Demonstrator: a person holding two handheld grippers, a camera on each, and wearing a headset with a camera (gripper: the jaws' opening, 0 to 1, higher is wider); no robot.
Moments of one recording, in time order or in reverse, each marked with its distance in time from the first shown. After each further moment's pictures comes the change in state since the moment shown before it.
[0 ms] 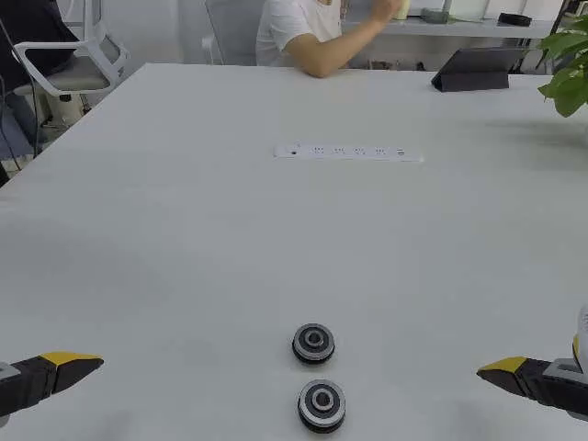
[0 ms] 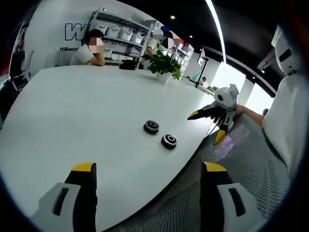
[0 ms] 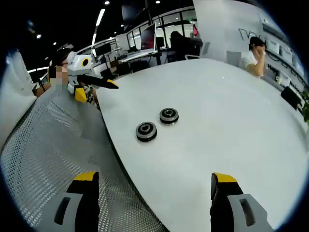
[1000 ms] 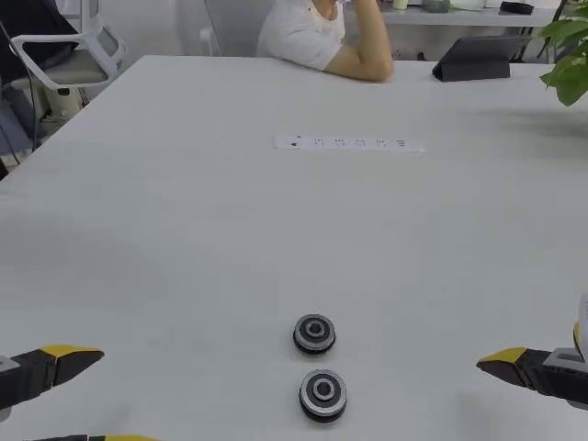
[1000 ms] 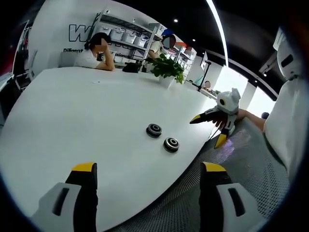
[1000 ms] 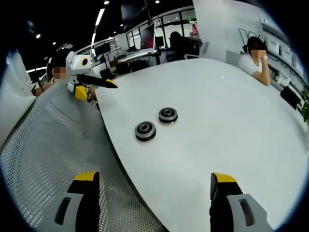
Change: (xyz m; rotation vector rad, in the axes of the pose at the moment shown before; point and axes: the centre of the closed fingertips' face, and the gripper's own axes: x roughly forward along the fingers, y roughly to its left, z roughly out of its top) left arm -0.001 0.002 -0.001 -0.010 0.003 0.015; right arm 0.000 -0.002 0.001 -0.002 -0.004 -0.007
